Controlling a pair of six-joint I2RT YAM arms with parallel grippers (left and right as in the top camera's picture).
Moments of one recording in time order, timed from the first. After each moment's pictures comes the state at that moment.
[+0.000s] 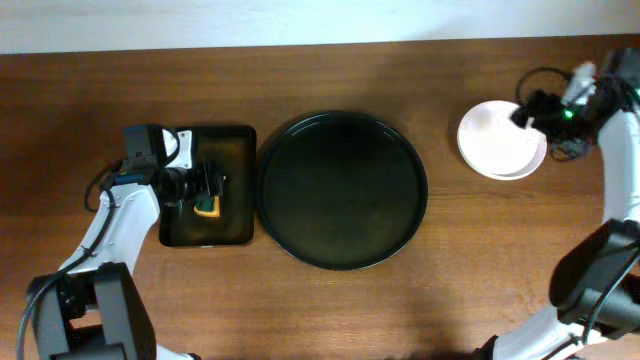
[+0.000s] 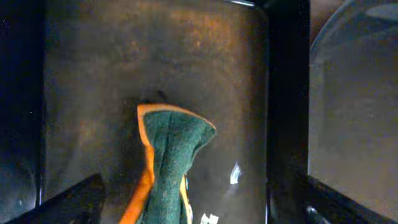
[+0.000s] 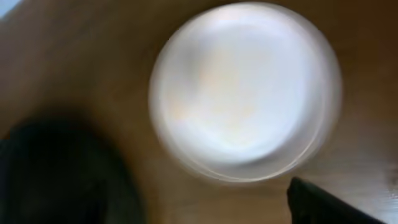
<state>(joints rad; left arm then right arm) 0.12 1.68 1.04 -0.47 0.30 -0.02 -0.36 1.87 1.69 -0.99 -0.33 0.09</state>
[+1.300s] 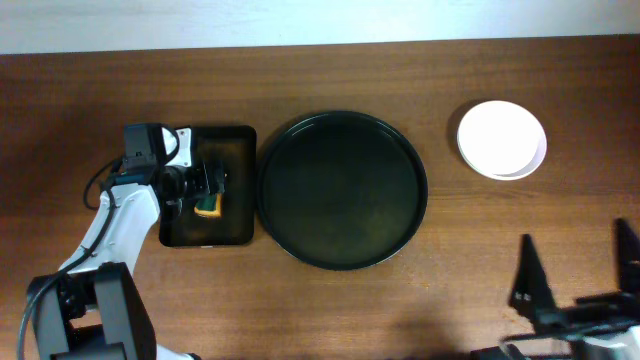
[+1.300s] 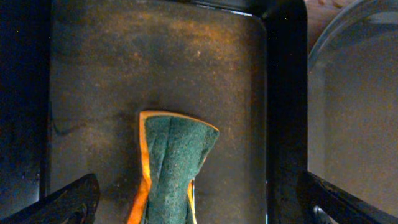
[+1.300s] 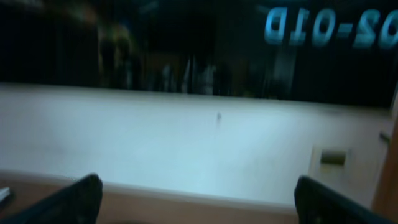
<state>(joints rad) 0.12 1.68 1.04 -0.45 0.29 -0.02 0.12 0.22 0.94 -0.47 0.00 -0.05</state>
